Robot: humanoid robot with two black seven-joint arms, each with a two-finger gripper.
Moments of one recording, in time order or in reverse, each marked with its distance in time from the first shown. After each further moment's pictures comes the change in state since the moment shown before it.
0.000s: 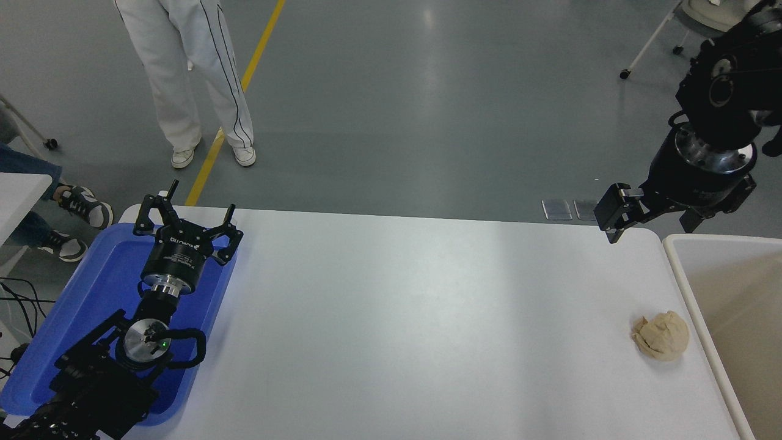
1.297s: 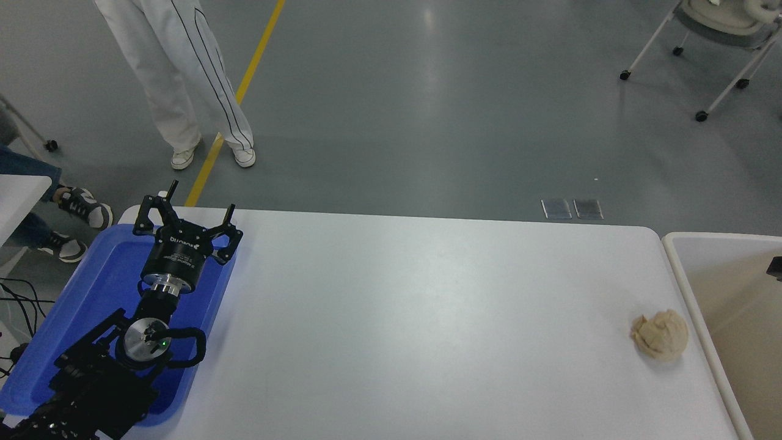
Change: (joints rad) left arm -0.002 0.000 0.000 0.000 0.001 -0.002 0.002; right arm -0.520 -0.470 -0.006 -0.231 -0.123 -0.524 -0.004
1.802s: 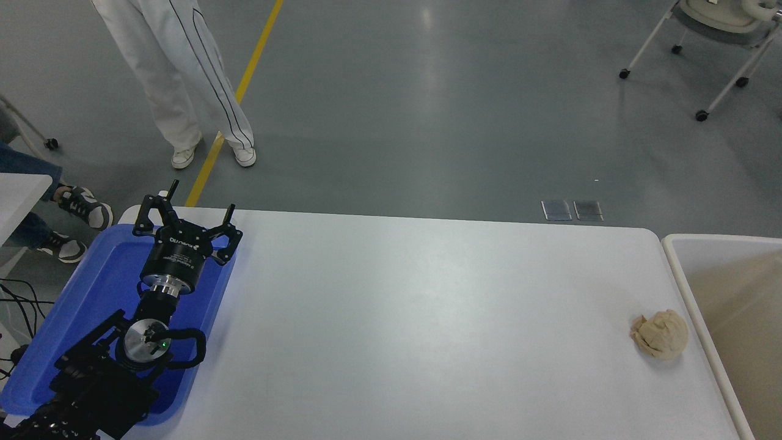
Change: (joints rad) left arm 0.002 0.000 -0.001 0.000 -0.001 0.000 -0.002; right arm -0.687 -0.071 0.607 -0.329 -0.010 -0.464 0.000
